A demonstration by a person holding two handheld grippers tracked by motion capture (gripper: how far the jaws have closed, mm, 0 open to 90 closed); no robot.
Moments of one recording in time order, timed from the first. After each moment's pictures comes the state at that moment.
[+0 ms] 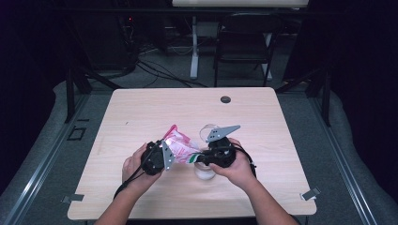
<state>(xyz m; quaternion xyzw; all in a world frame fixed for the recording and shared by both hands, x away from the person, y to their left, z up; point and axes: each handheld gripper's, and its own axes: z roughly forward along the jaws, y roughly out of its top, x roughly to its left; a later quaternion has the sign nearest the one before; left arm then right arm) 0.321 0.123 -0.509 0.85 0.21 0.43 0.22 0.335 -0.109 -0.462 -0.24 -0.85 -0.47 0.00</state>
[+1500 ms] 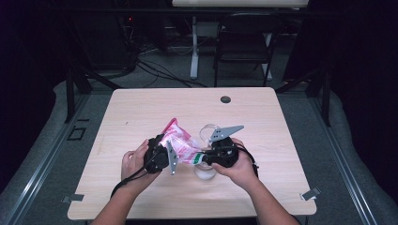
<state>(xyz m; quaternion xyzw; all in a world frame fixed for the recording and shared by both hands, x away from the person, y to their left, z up) 0.315 0.113 -0.497 0.83 0.15 0.51 0.16 0.336 -0.116 -0.464 -0.25 -0.84 -0.48 0.00</state>
